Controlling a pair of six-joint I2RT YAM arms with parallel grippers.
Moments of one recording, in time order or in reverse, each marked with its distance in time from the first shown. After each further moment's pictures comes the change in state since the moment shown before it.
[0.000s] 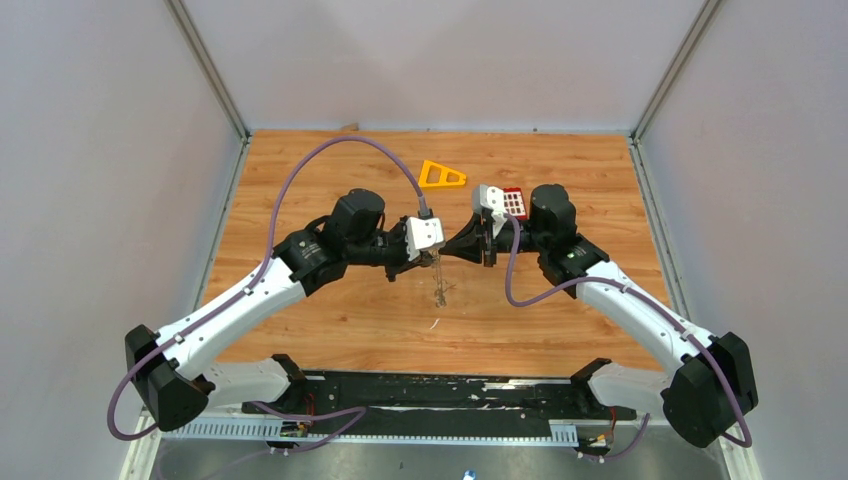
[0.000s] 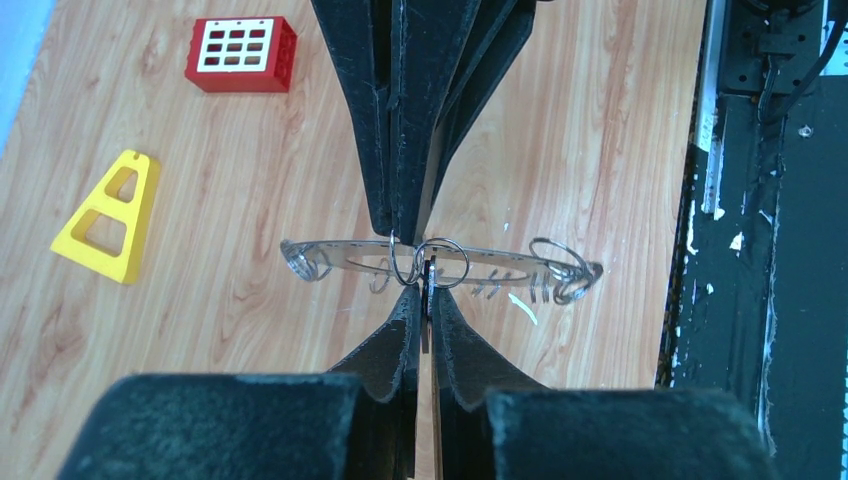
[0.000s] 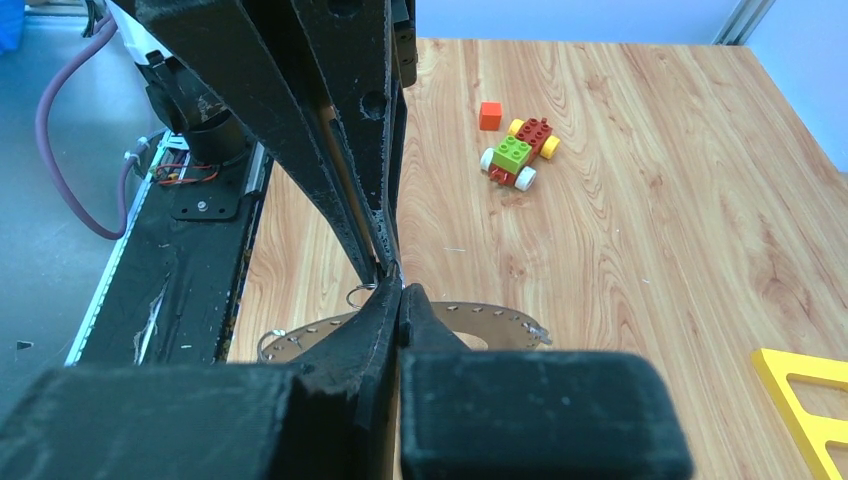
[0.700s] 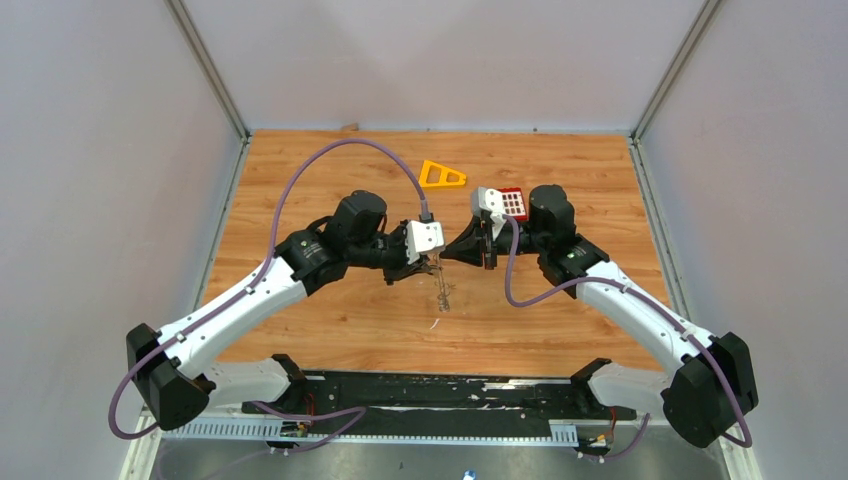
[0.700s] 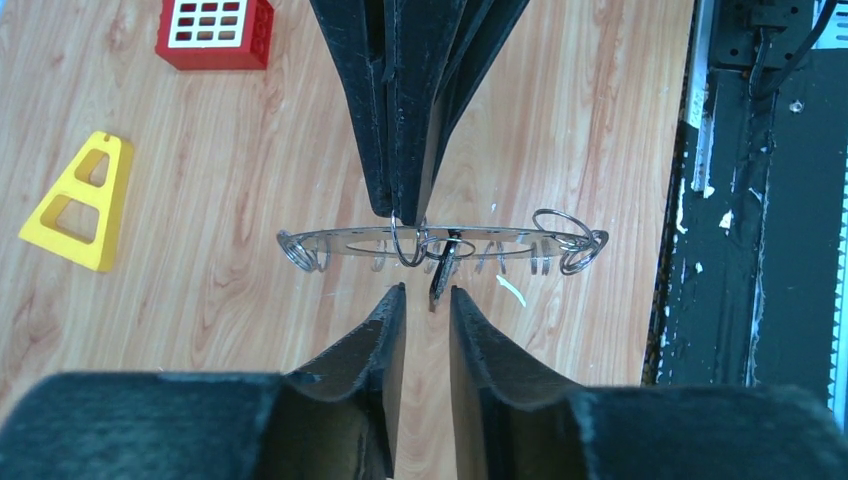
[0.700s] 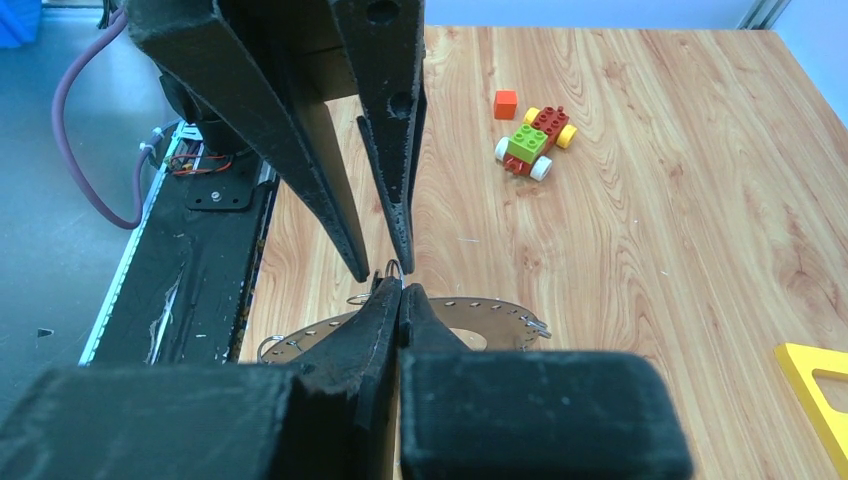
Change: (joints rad) left arm 0.000 0.006 -0.002 -0.044 0.007 0.011; right arm 0.000 -0.001 0.000 -0.041 -0.016 -0.012
